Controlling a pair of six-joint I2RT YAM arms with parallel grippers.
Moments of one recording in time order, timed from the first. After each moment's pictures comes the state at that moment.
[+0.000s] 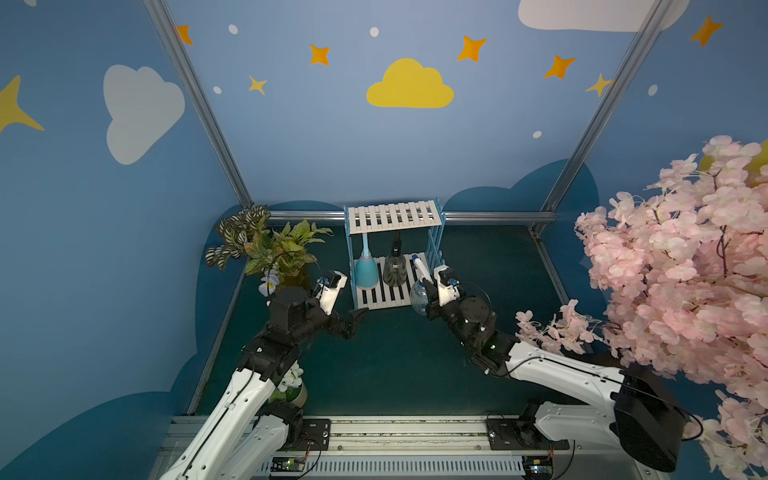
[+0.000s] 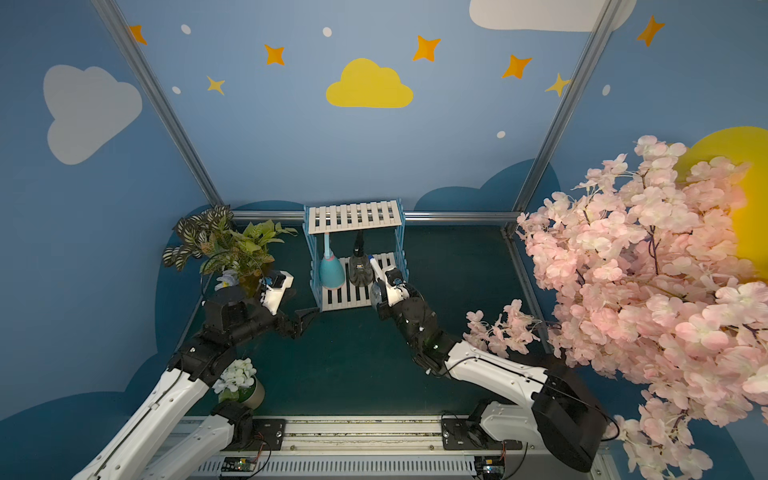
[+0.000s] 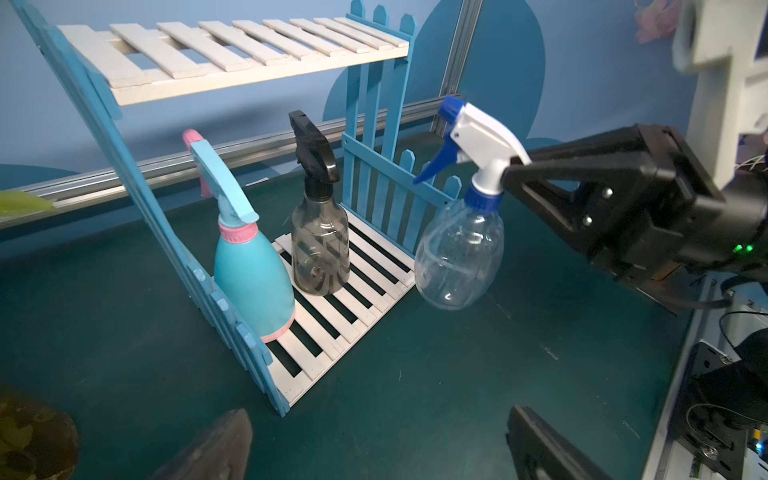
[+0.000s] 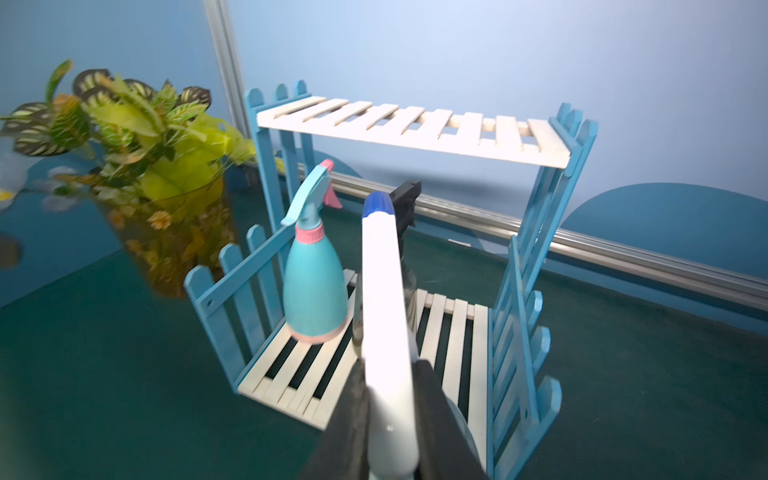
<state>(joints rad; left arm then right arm) -0.33 0.76 0.70 -0.34 0.38 0.02 0.90 1.26 0.65 0.56 0.40 0.00</state>
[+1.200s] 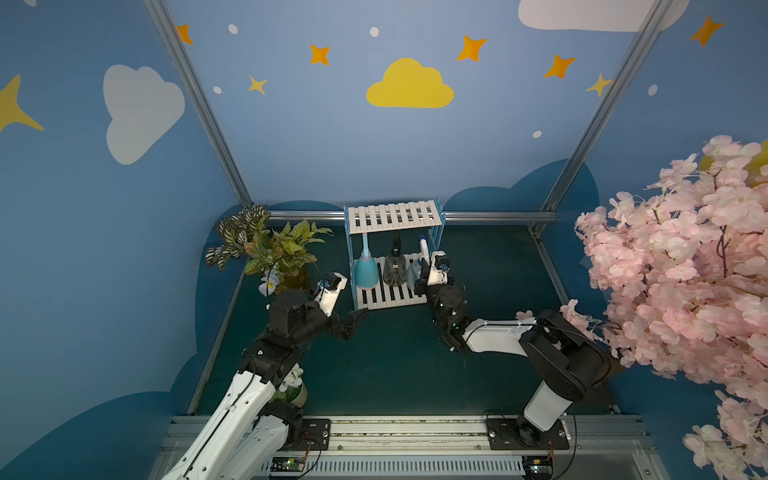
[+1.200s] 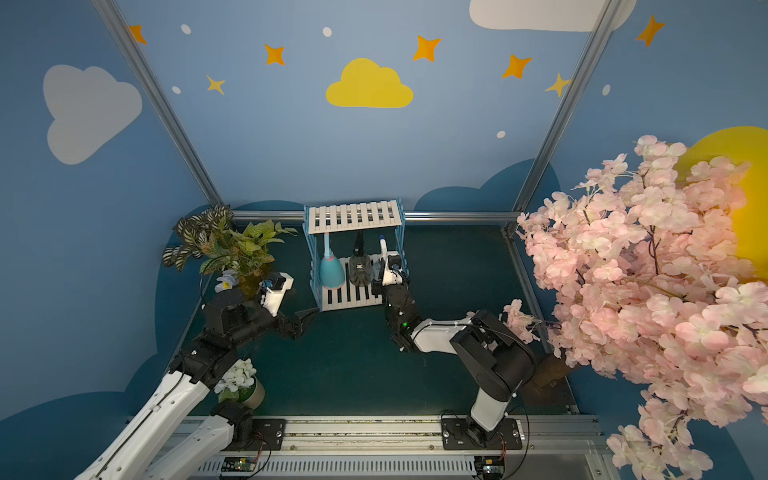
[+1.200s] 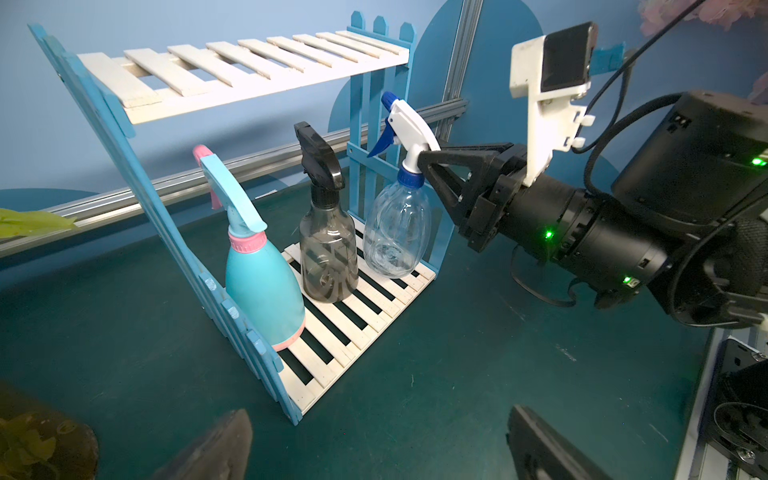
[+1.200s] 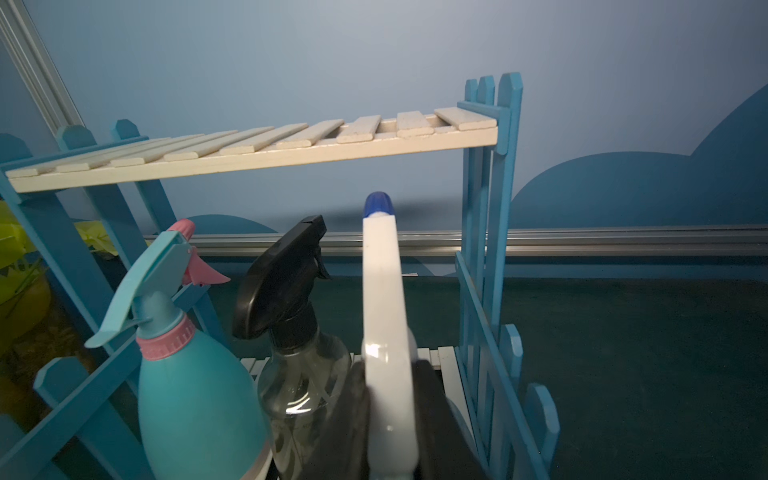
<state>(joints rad) -0.33 0.75 0.68 -0.30 0.37 0.06 0.82 1.72 0.76 1.04 0.59 0.07</state>
